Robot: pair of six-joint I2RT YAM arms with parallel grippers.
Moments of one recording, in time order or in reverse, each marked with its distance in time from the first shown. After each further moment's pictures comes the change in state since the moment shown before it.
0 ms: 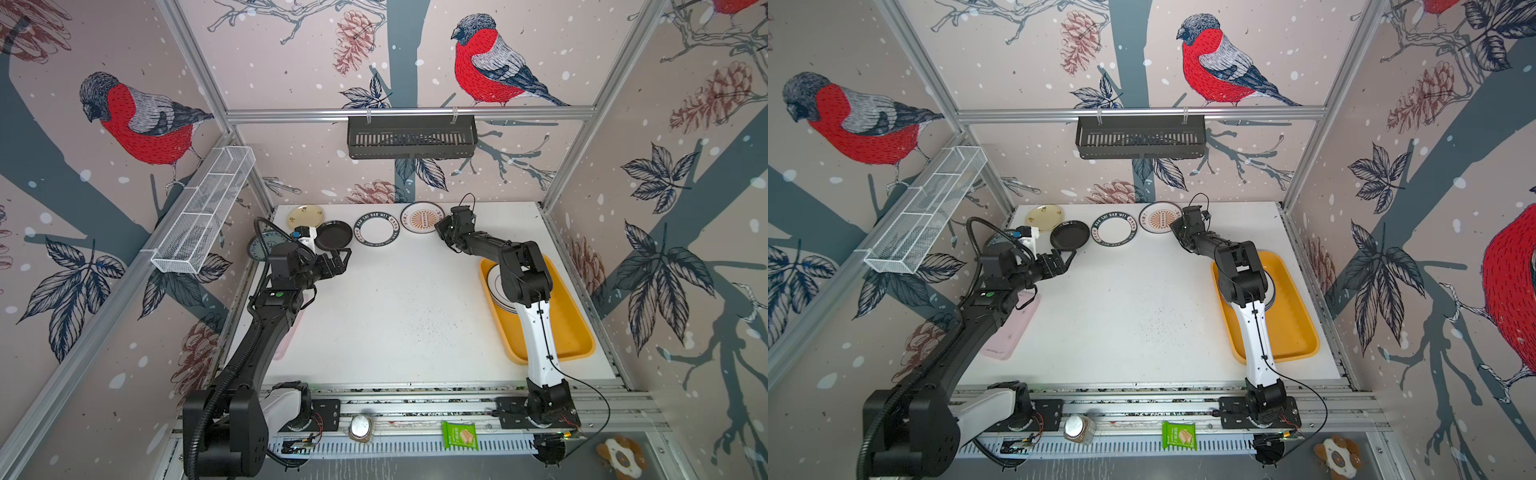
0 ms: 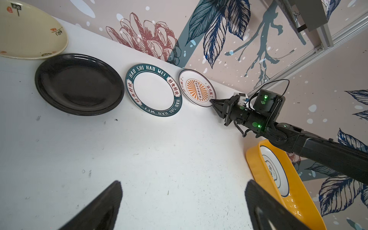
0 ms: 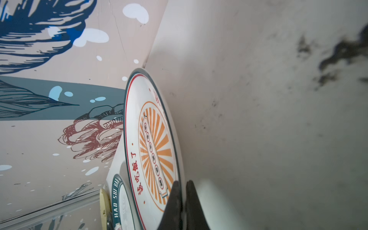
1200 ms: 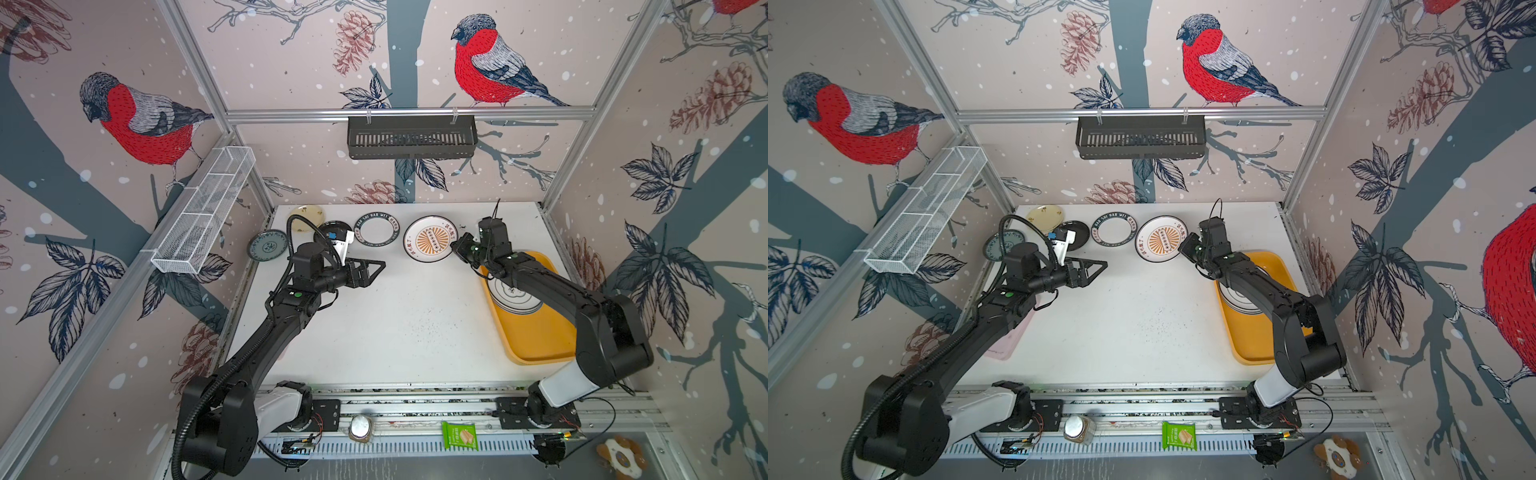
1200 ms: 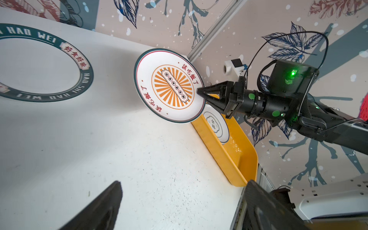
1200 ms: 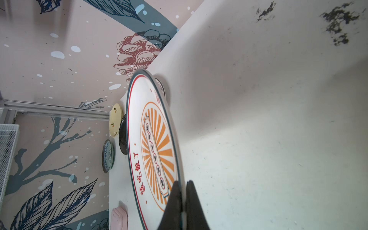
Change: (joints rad) left arm -0.237 0.029 0.000 0.082 0.218 -0.010; right arm 0.054 -0.856 -0.689 -0.166 -0.080 -0.251
